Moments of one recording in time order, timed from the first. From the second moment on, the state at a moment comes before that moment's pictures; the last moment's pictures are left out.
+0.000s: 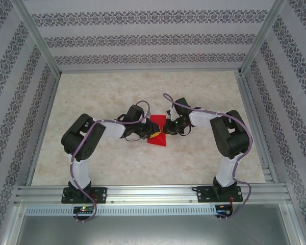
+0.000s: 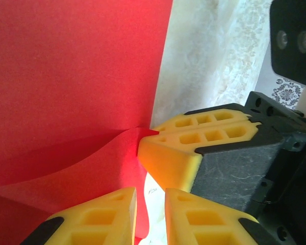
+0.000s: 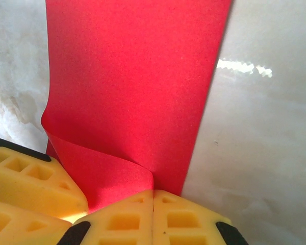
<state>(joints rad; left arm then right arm) -0.59 1.94 0.96 0.21 0.67 -1.09 0.42 1.88 1.05 -0.40 -0.52 0.39</state>
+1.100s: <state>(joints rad) -0.59 1.94 0.96 0.21 0.67 -1.08 0.43 1.88 1.05 -0.40 -0.52 0.39</state>
